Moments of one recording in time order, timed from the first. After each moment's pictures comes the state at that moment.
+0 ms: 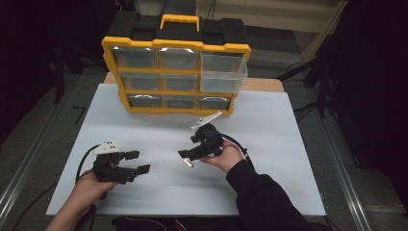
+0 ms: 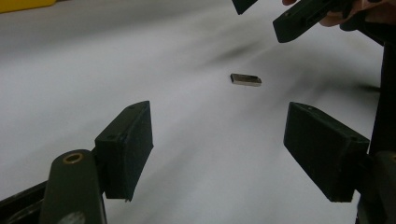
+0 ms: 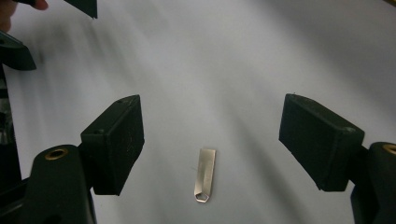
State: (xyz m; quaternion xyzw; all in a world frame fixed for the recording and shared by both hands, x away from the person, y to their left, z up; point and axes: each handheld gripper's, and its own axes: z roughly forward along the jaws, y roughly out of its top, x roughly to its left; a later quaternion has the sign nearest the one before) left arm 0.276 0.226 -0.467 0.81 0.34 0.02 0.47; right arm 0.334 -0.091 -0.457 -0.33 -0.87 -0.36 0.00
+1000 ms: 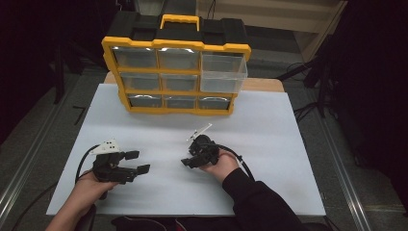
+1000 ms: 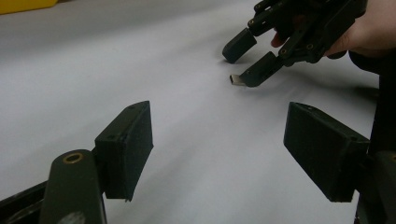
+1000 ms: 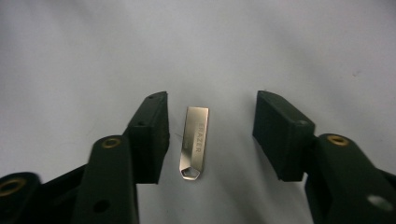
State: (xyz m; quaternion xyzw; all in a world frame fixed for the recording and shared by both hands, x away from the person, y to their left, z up) left arm 0.276 0.226 -0.467 0.81 0.34 0.02 0.47; right arm 0.323 -0.077 -0.494 -0.34 -0.89 -0.29 -0.01
